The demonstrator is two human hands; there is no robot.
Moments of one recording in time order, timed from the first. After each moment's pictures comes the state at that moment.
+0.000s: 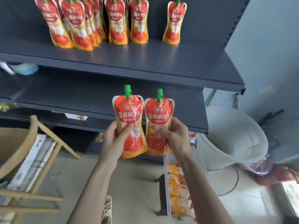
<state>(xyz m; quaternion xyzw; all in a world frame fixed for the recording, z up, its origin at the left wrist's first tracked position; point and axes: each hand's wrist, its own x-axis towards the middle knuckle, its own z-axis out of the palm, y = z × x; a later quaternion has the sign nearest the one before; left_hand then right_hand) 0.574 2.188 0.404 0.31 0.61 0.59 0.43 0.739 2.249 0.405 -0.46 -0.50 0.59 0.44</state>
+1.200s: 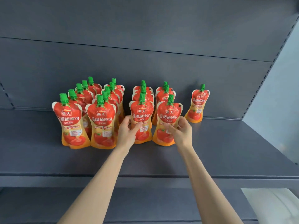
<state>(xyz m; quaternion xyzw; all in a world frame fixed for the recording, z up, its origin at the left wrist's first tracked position) 0.345 2.572 0.476 0.50 0.51 0.61 0.35 0.524 2.577 0.493 -0.47 -0.53 0.36 0.61</state>
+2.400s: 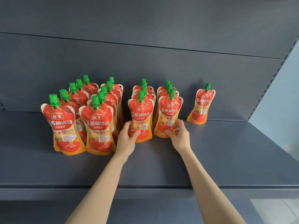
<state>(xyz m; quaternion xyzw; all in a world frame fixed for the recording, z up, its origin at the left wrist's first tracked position) 0.335 2.596 0.442 0.54 0.56 0.54 0.32 0.527 2.623 0.458 -0.58 -0.60 0.28 0.47</state>
